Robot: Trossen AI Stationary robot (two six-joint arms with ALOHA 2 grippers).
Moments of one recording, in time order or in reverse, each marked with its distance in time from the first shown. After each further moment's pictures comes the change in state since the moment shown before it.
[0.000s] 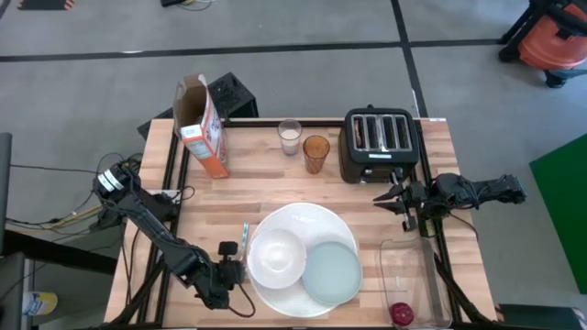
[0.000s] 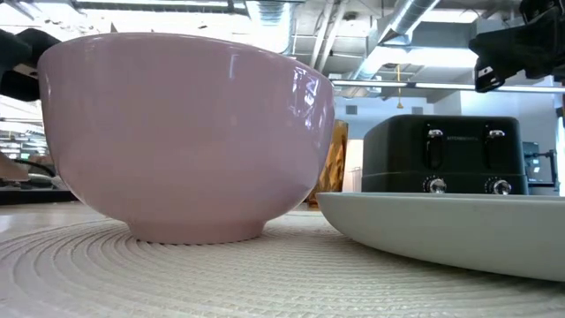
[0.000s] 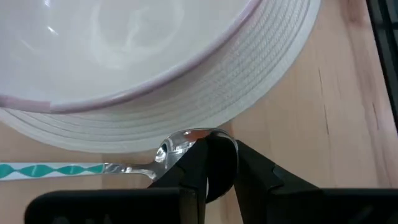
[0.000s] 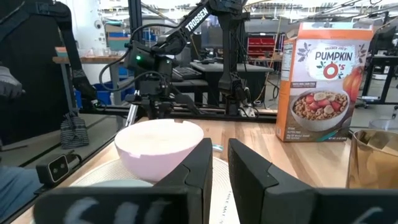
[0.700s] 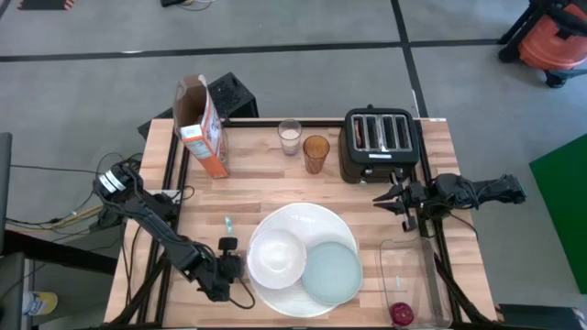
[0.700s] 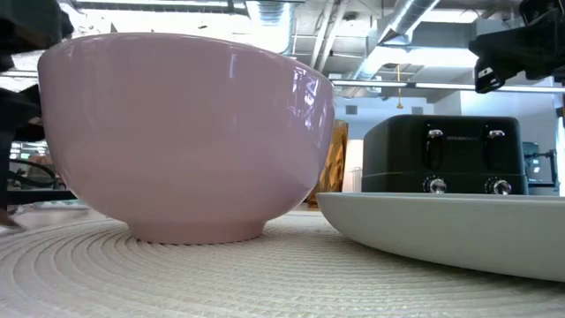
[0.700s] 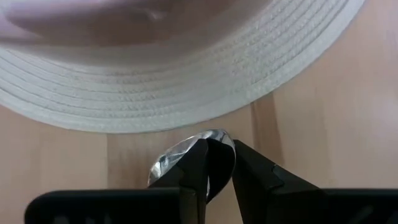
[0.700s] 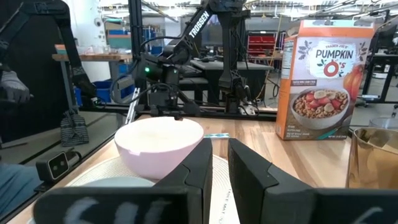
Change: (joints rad) left arm 0.032 0.021 -0.131 0.120 0.018 0.019; right arm 0.000 0.000 0.000 -0.009 0.000 -0.003
